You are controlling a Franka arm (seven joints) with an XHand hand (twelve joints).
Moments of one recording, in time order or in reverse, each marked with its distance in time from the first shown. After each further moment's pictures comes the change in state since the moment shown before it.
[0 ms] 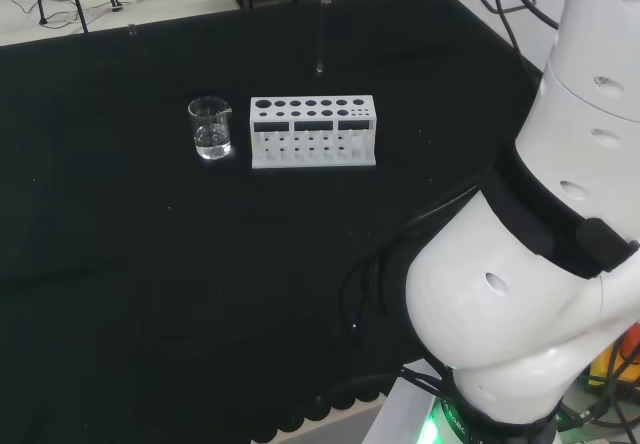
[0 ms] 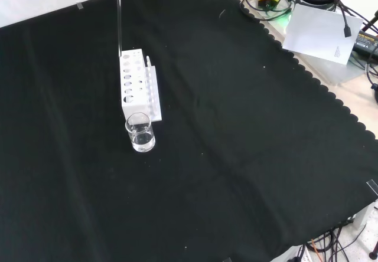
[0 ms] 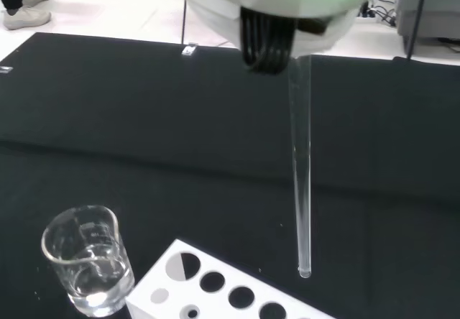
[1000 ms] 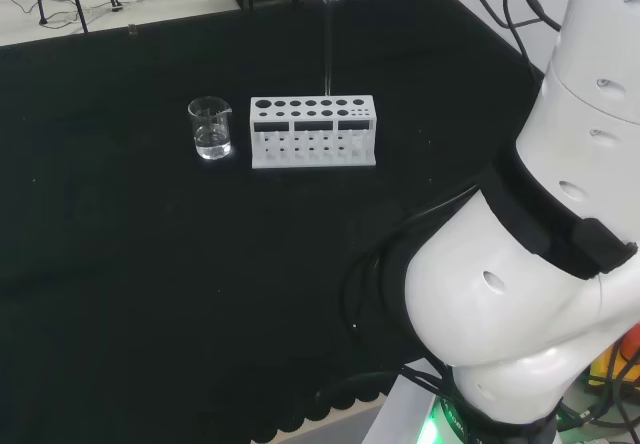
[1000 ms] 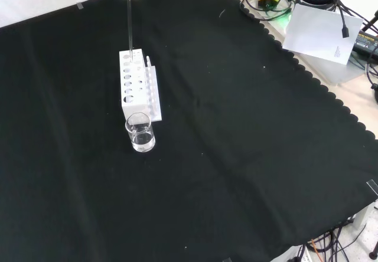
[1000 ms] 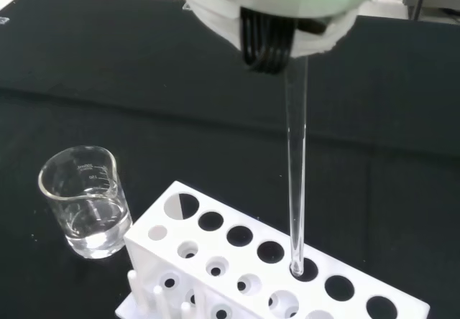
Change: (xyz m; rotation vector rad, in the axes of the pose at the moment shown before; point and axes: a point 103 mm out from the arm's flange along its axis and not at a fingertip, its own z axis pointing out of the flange) arm 0.003 -0.012 0.030 0.057 -0.023 -0.017
